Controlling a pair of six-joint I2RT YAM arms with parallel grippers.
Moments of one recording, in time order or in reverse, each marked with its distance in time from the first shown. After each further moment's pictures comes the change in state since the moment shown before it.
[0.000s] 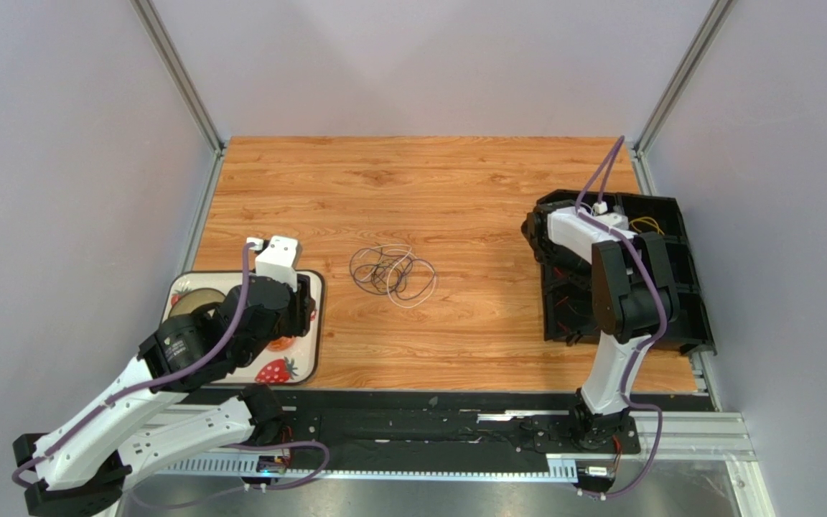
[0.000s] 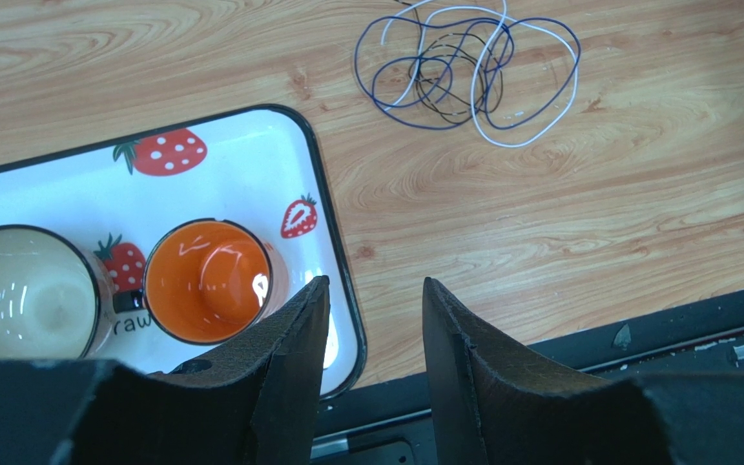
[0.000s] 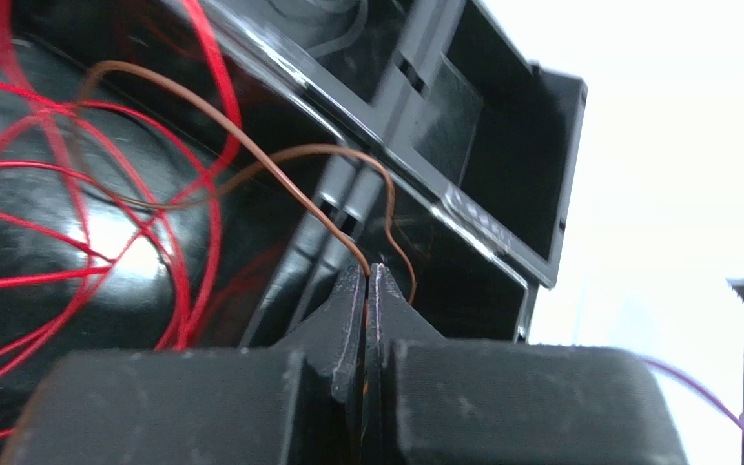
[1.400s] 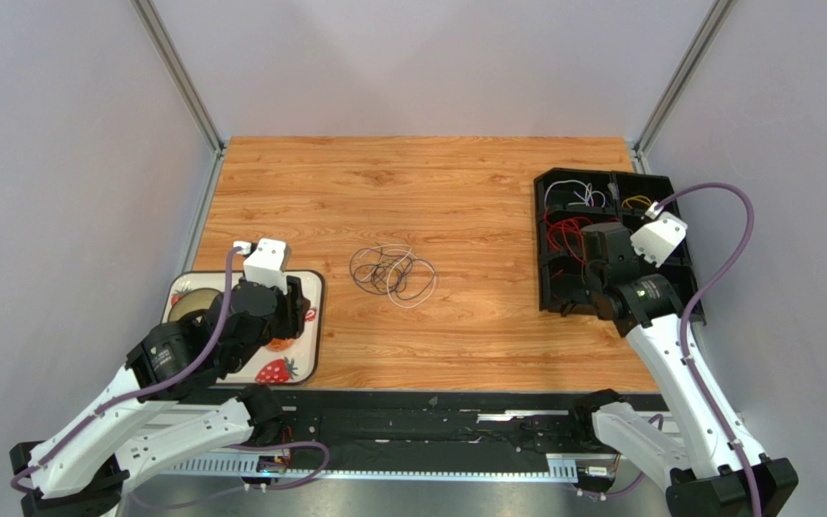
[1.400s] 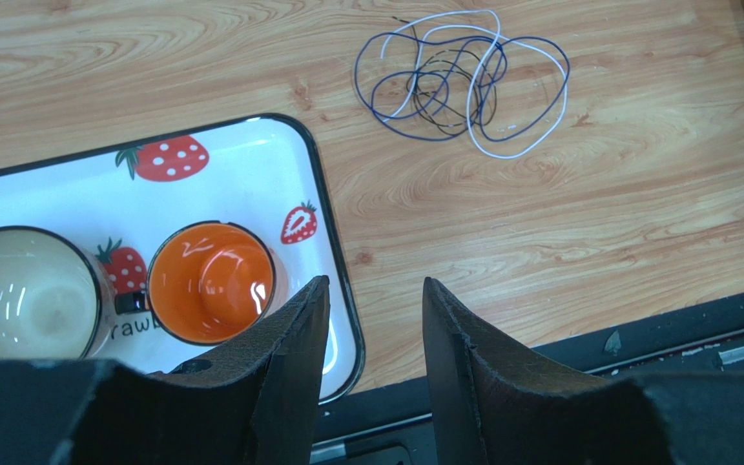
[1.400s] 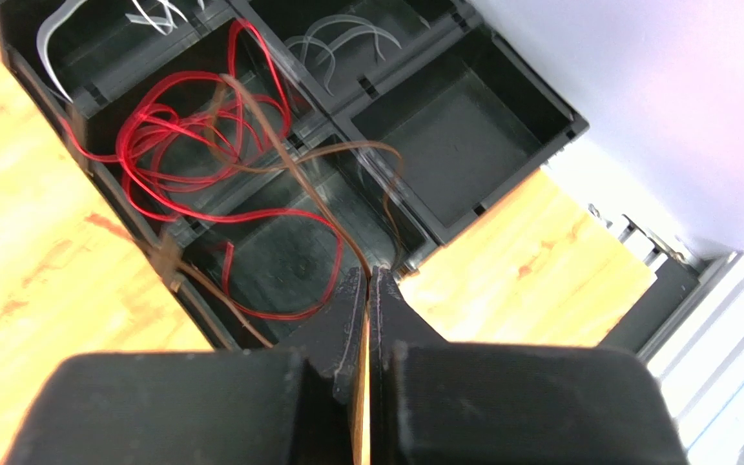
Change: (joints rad) left arm 0.000 -0.053 -0.005 0.001 -0.007 0.000; right arm 0.061 -0.963 -0.275 0.446 -0.192 -0.611
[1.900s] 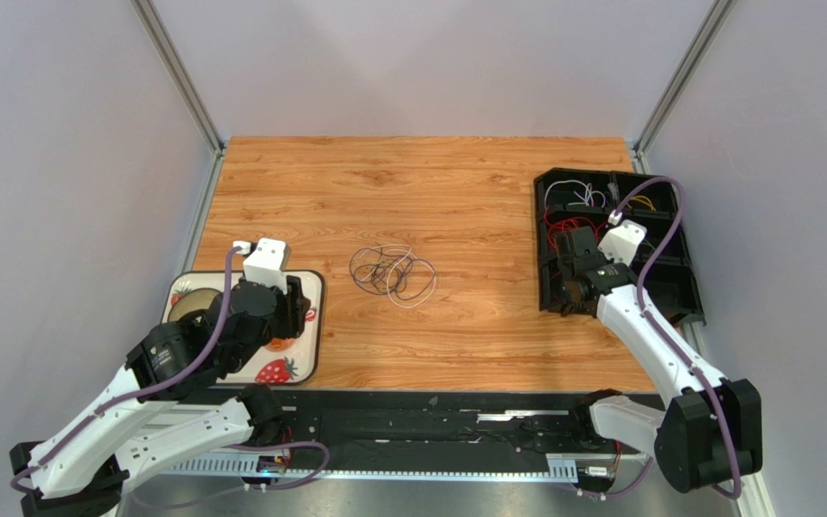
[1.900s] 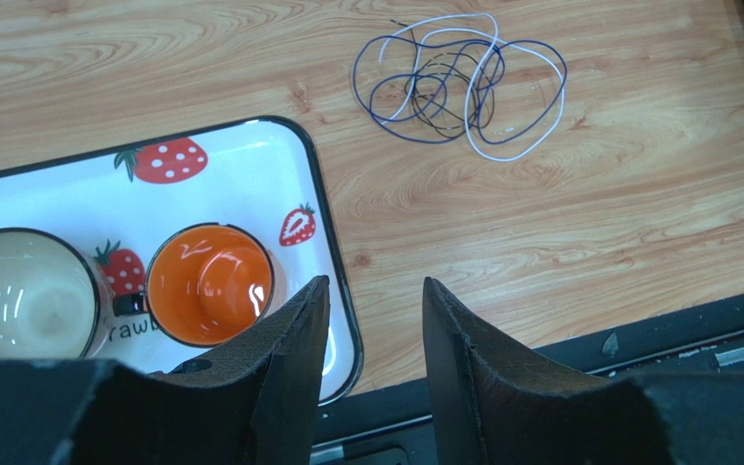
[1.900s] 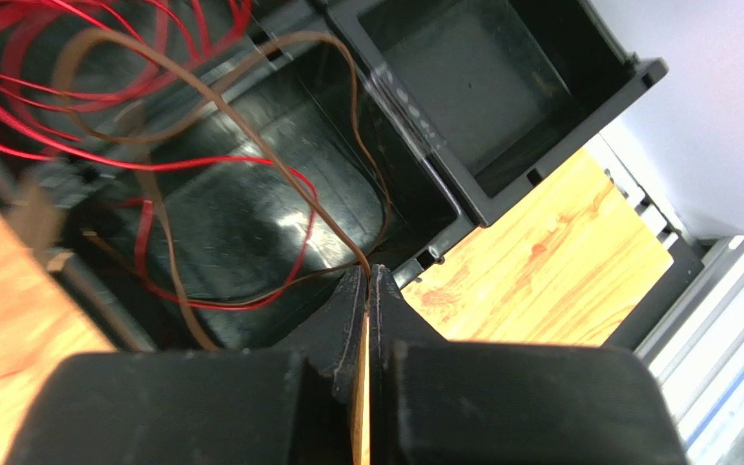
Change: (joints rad) left arm 0.000 -0.003 0.000 0.006 0.000 0.000; right arm -0.018 0.210 -0.160 0.160 -0.027 -0.021
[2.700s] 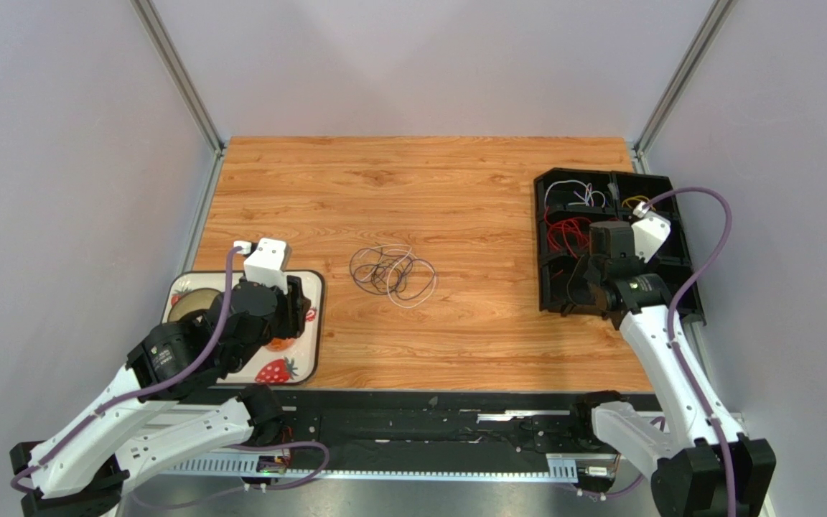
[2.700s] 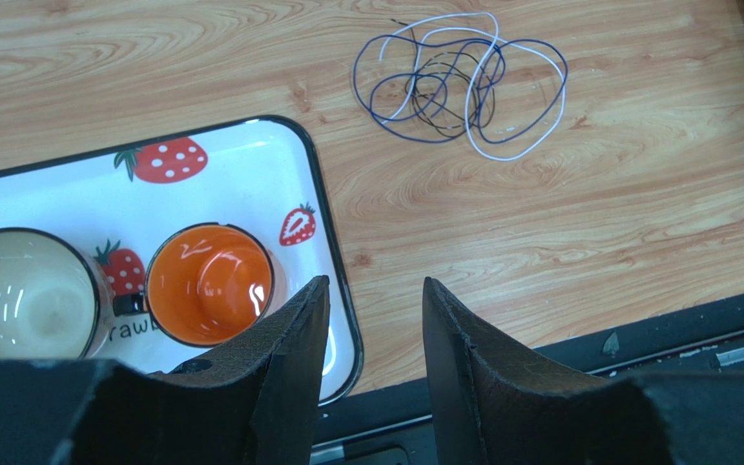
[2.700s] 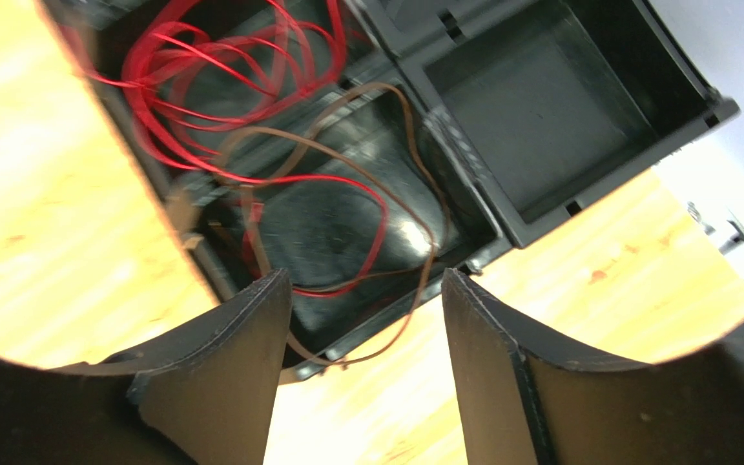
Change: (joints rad) left arm 0.000 0.002 -0.001 0.000 0.000 0.000; right arm -0.119 -0.154 0.029 0.047 -0.247 -0.114
